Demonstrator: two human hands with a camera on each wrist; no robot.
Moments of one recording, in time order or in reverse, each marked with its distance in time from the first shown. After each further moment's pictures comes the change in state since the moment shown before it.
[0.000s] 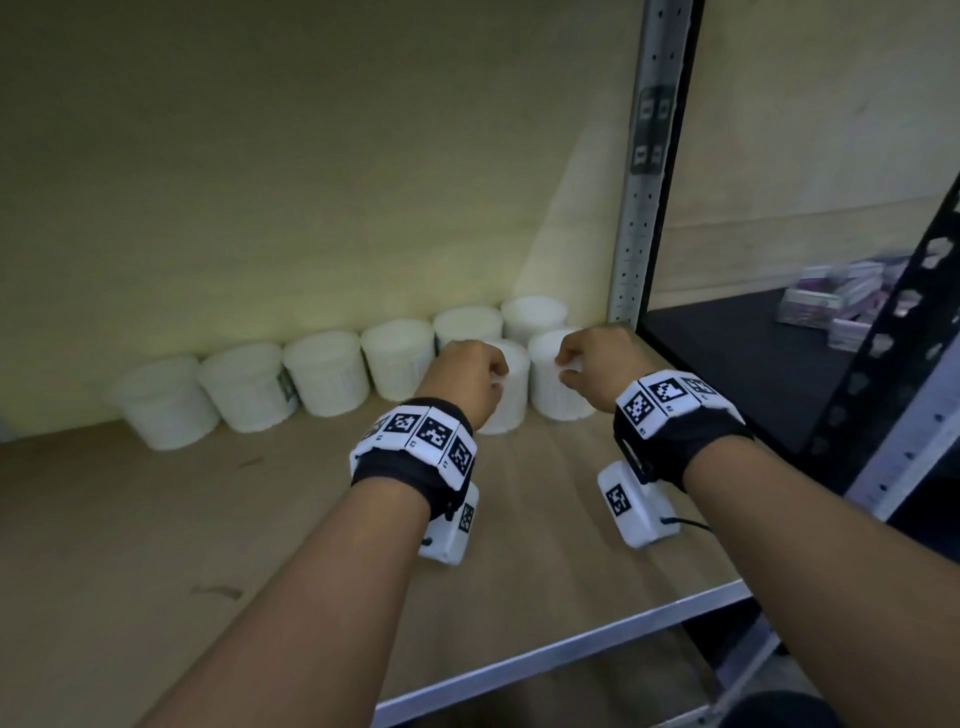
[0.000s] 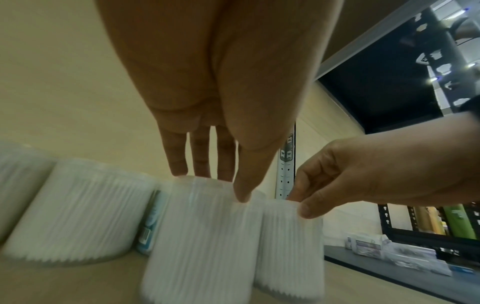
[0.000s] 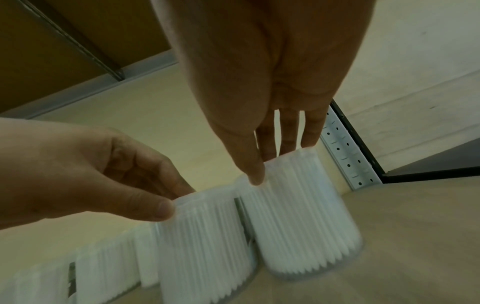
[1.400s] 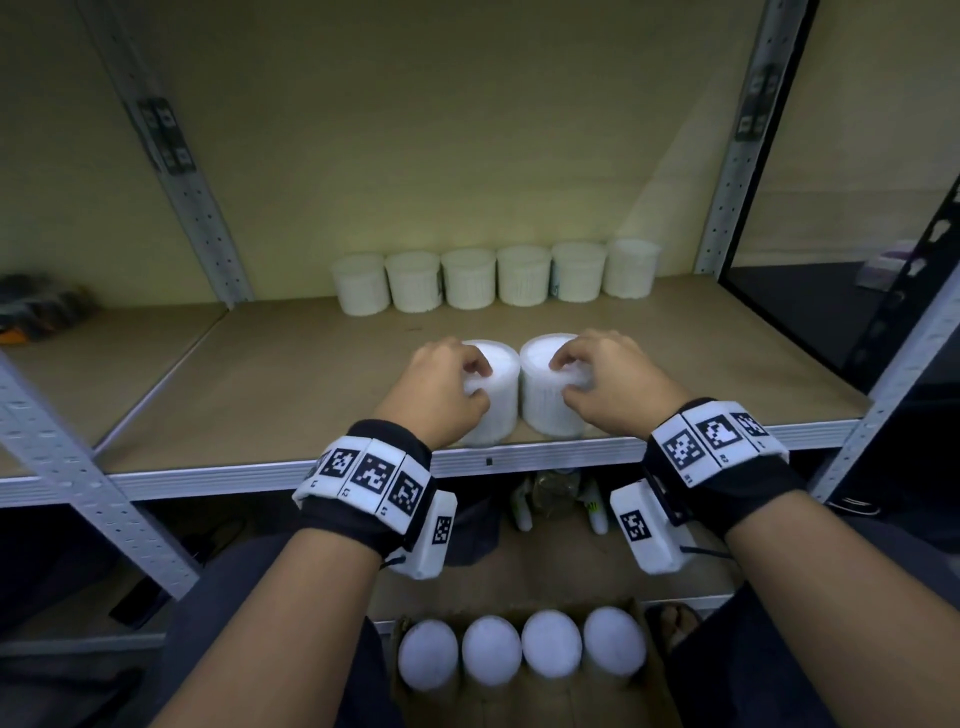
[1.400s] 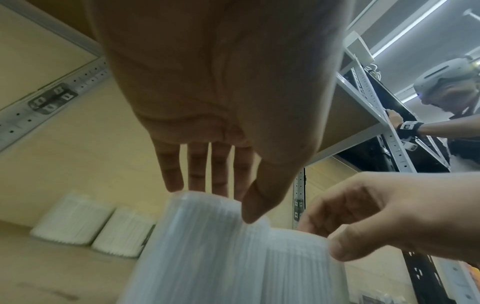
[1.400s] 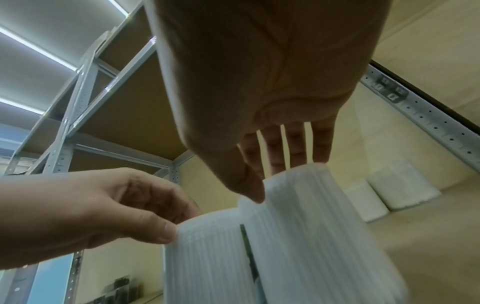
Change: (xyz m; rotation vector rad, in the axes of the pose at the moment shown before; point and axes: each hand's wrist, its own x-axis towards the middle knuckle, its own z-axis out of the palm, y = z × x) left_hand -0.274 -0.038 -0.074 0.033 0.108 -0.154; right_hand -0.208 -0.109 0.019 0.119 -0.070 -0.325
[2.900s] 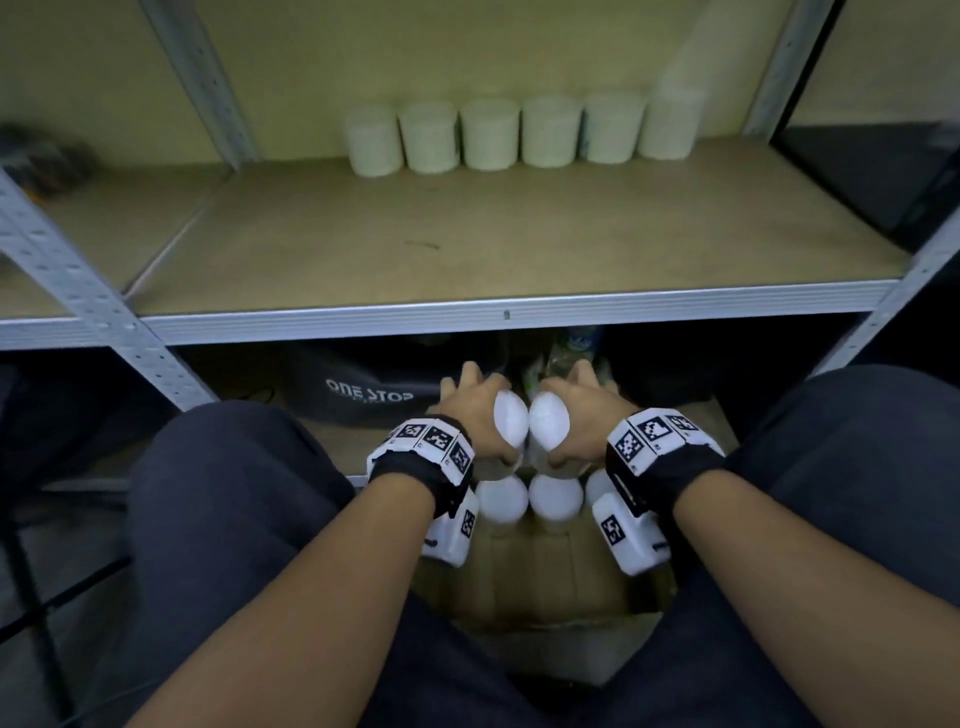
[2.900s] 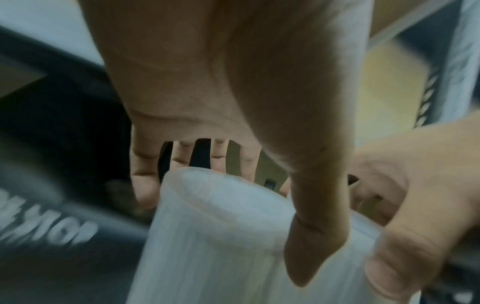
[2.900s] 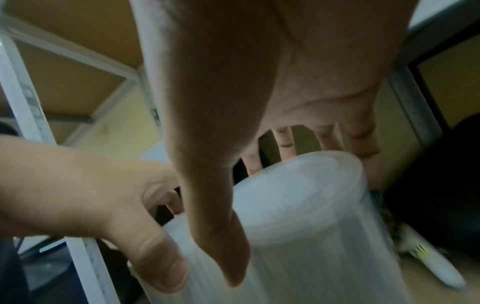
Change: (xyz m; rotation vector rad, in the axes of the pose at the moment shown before) left_hand -0.094 -0.049 0.133 0.117 -0.497 -0.223; right_hand -0.090 0.014 0.142 -0.092 -0.547 0.155
